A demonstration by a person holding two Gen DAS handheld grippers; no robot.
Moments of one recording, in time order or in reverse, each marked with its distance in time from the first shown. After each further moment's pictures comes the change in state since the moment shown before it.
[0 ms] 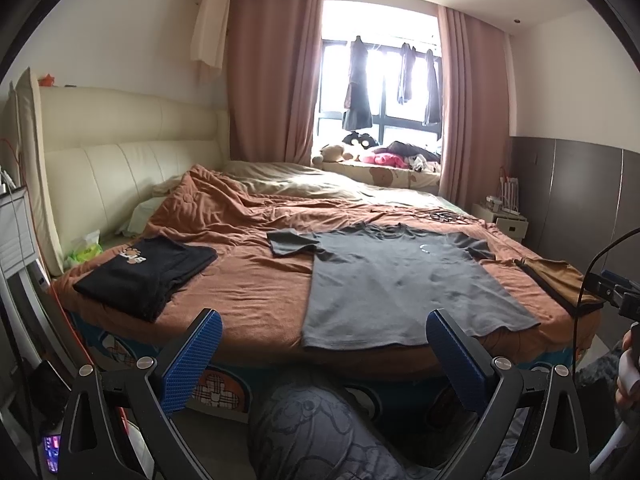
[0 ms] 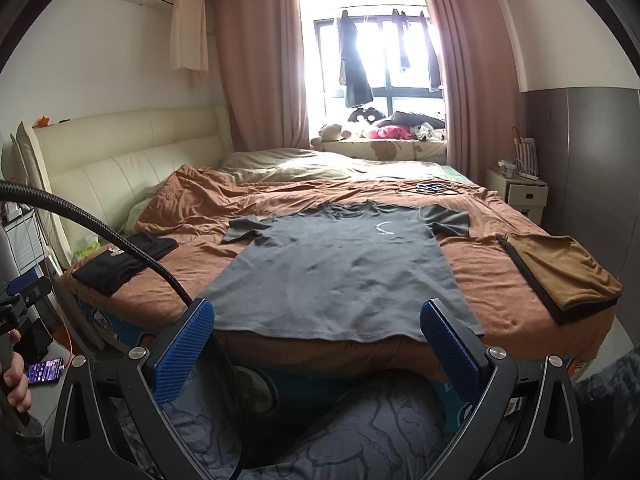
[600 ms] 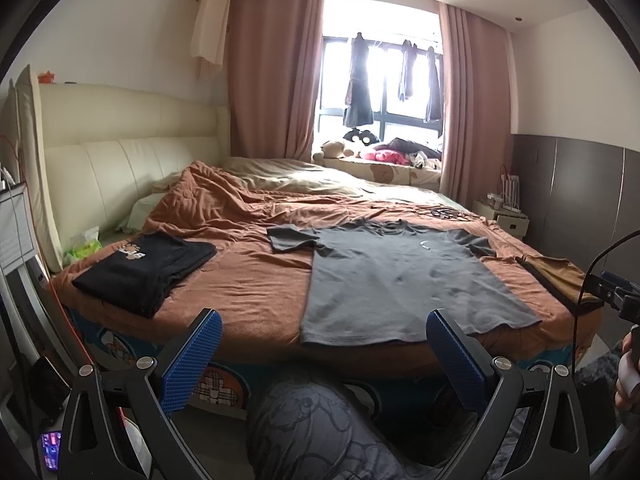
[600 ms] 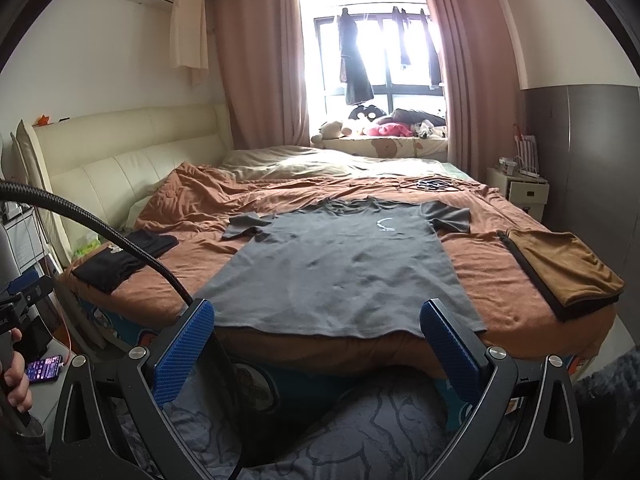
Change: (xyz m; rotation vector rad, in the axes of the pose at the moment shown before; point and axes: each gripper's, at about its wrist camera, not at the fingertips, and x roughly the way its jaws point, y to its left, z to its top) left arm 0.002 0.000 -0.001 -0.002 0.013 0.003; right arm 0.002 0.000 -0.001 -0.001 0.005 -0.001
